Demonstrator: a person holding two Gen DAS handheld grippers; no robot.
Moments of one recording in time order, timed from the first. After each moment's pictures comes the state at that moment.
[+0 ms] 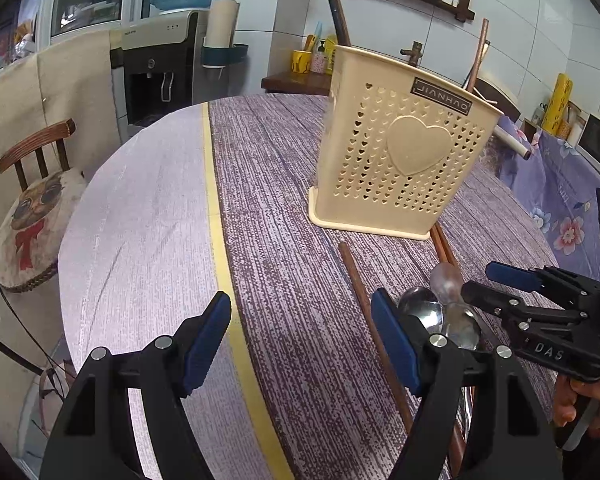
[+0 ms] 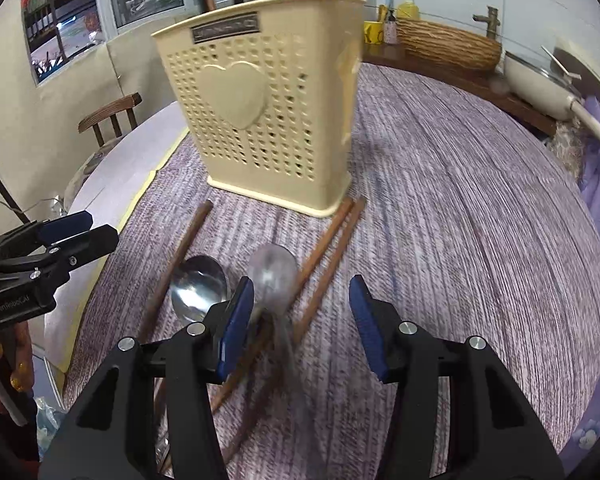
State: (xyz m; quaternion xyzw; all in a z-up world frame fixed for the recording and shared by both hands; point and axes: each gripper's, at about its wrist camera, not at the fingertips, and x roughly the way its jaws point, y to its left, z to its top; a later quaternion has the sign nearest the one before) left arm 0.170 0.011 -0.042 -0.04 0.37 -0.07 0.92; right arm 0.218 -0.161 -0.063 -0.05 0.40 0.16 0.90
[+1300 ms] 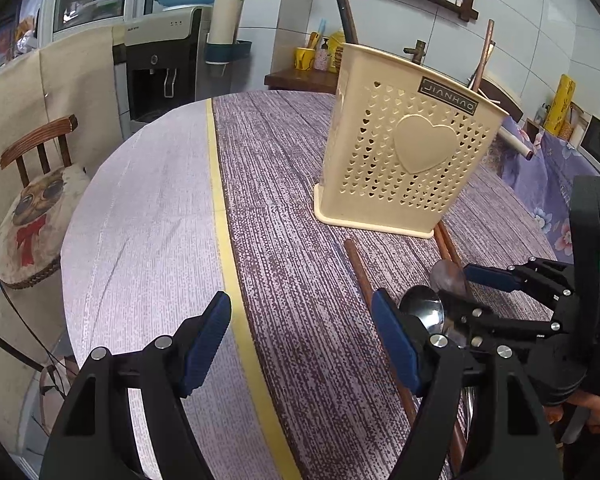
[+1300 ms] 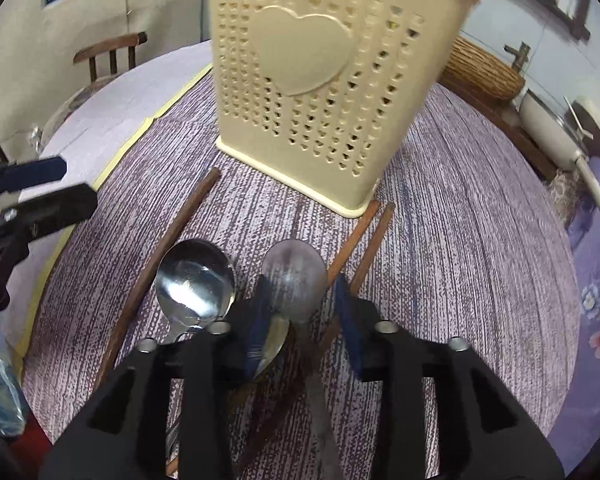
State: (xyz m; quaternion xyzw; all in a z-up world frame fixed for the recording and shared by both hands) left arm 0.169 0.010 -0.044 -0.05 0.38 -0.07 0.92; right arm 0.230 -0.123 -0.073 -0.16 0.42 0.13 0.88
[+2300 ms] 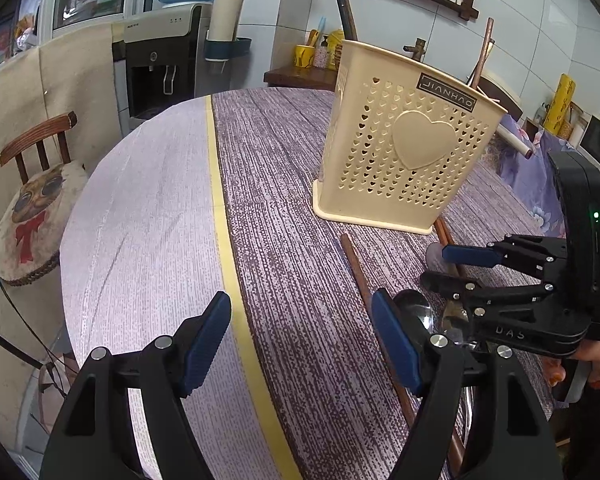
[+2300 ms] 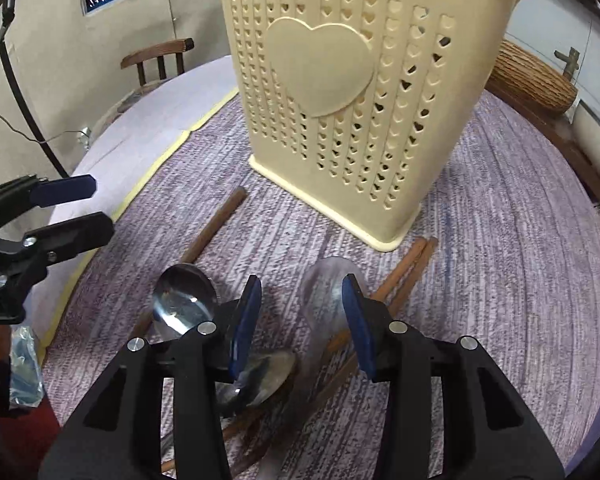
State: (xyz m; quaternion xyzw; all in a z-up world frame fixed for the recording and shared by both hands) left arm 0.167 0.010 -0.044 -0.05 0.39 -0.07 0.92; right arm 0.252 -0.132 -0.069 -0.14 0.42 0.24 0.86
